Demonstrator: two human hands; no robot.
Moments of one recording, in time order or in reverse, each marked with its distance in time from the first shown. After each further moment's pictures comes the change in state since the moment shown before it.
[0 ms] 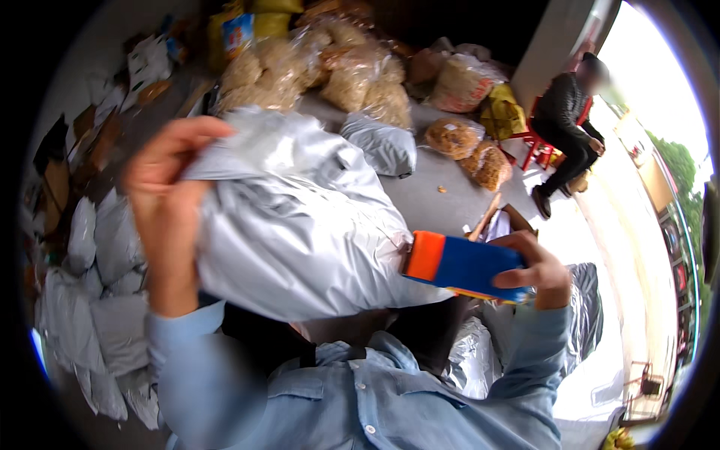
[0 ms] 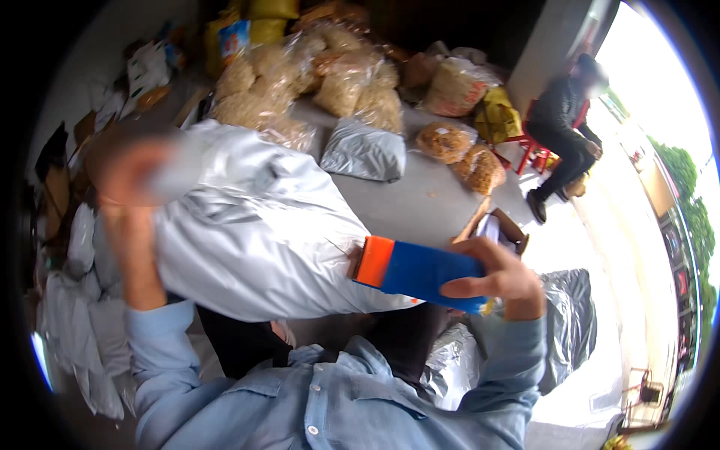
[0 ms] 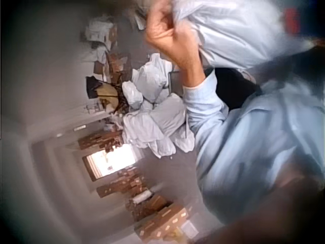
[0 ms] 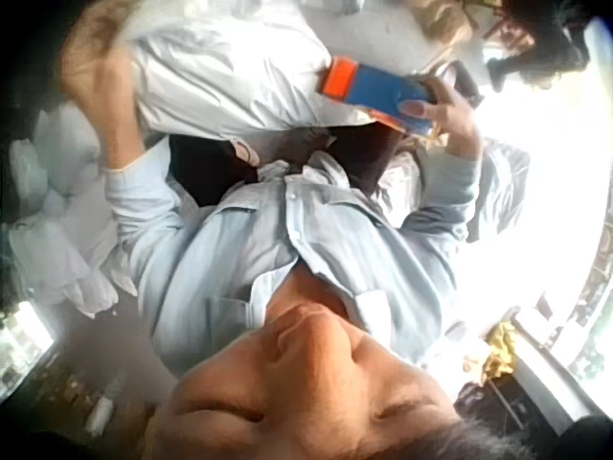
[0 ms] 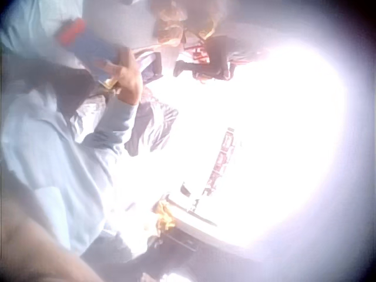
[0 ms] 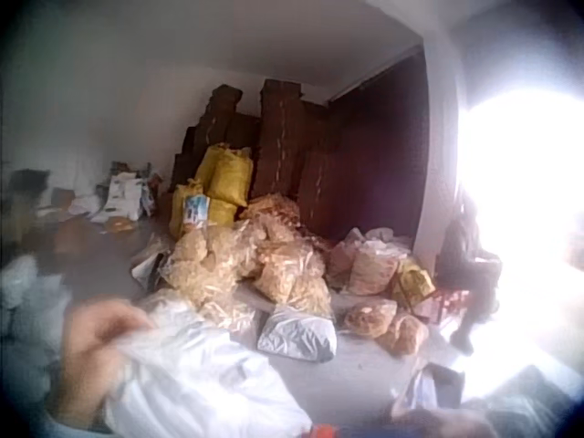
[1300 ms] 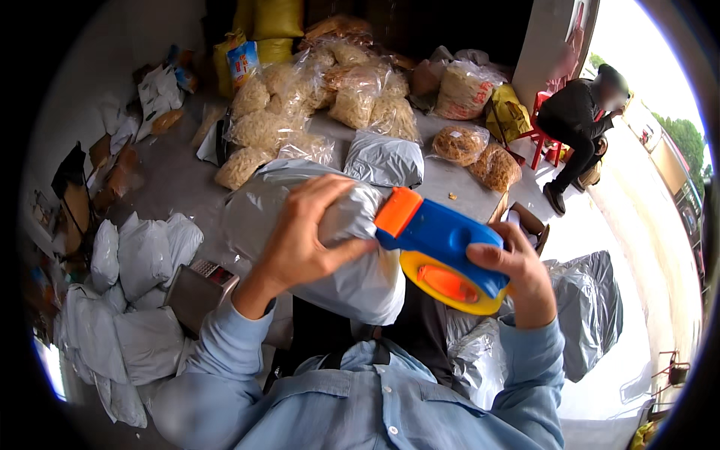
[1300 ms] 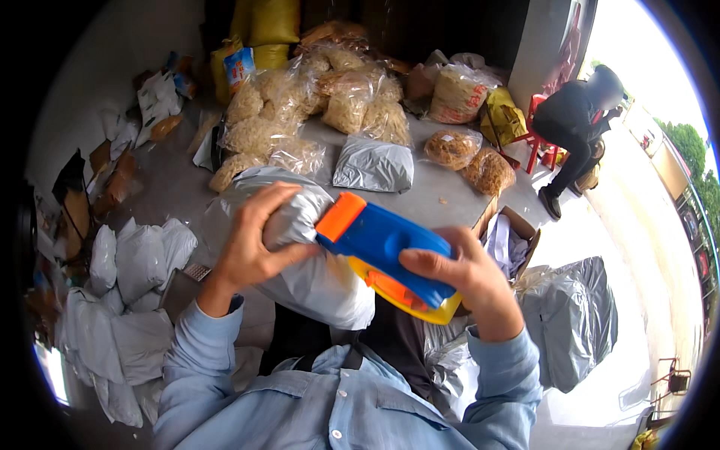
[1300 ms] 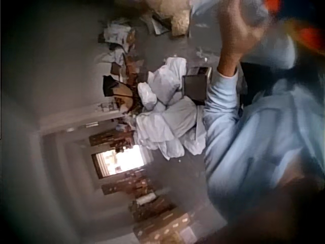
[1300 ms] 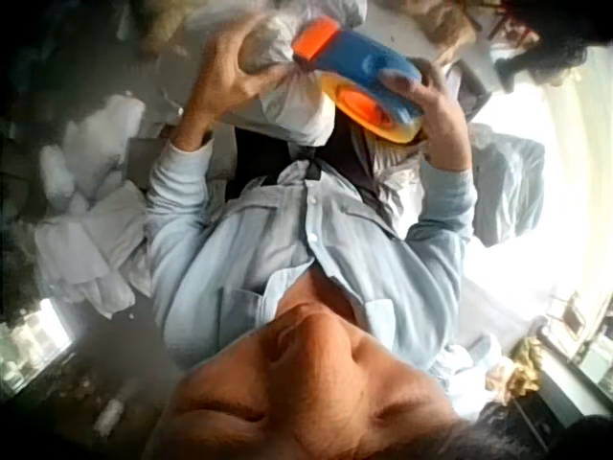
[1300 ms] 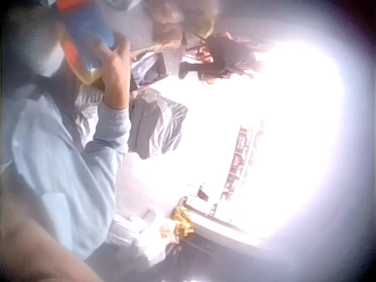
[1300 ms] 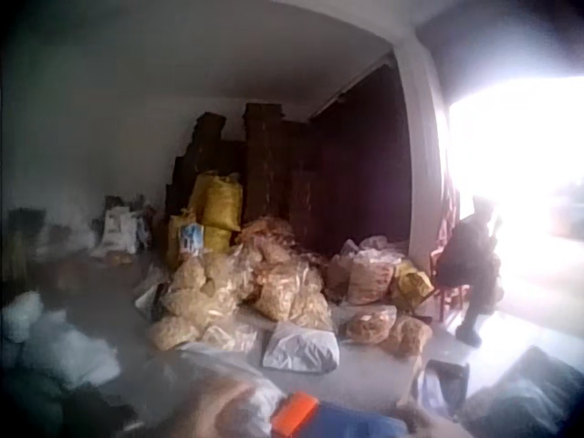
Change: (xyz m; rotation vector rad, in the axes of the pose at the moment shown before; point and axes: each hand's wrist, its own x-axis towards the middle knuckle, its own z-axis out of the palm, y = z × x) left_hand -0.033 -0.014 0.074 0.327 -0.567 0.237; right_hand -0.019 -0.005 0.061 0.253 0.582 -0.057
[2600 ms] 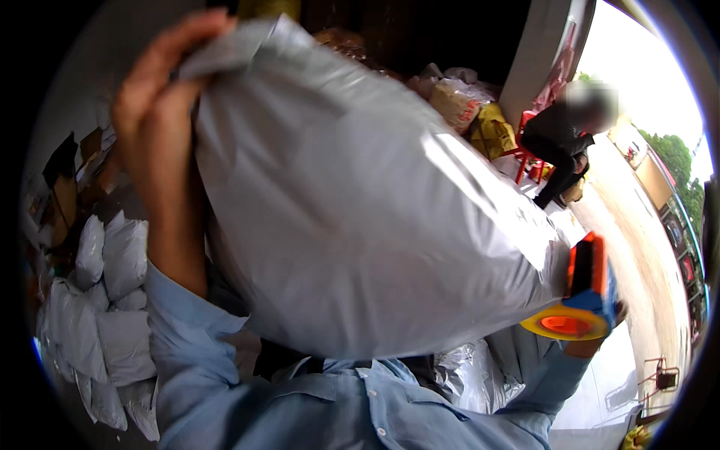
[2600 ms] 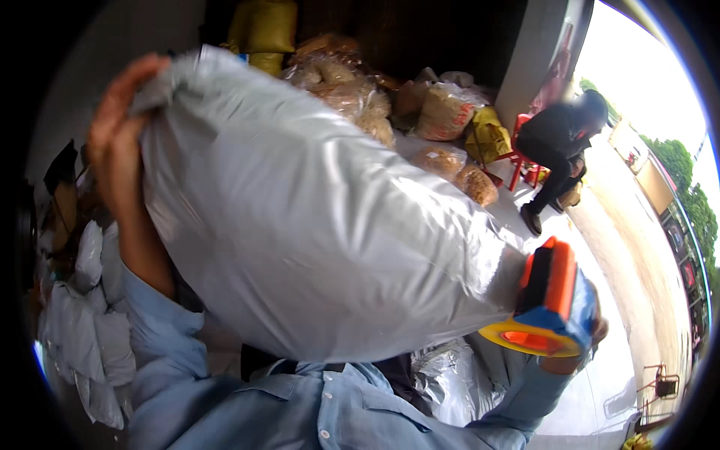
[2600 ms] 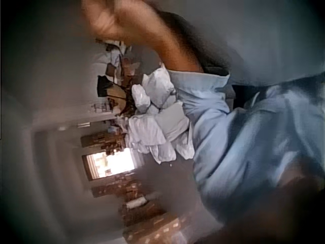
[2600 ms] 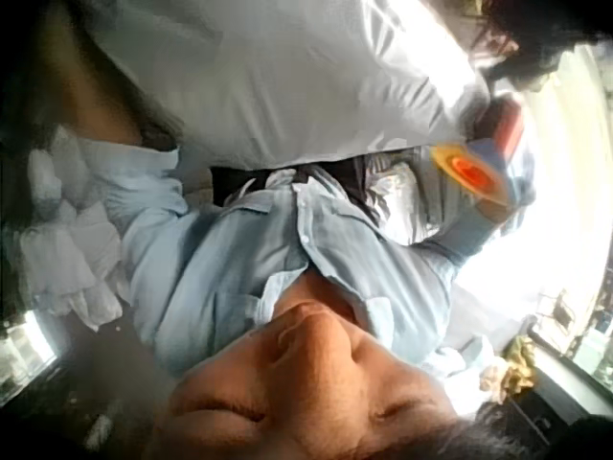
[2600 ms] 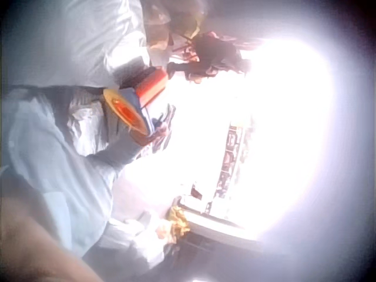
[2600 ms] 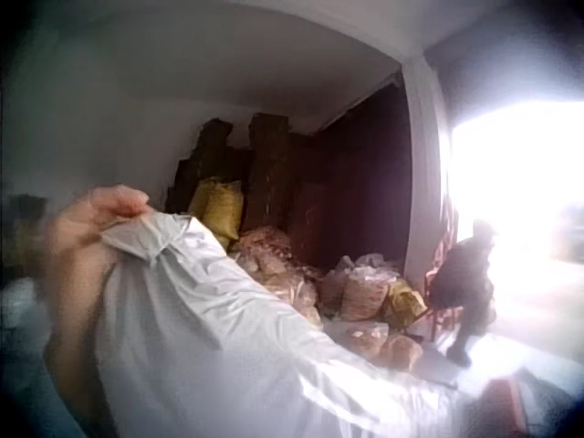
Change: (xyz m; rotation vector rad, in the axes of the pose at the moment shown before) left_hand 0.059 0.028 -0.108 -0.016 0.818 0.079; right_hand -0.084 0.074 -0.153 0.730 0.027 -0.599
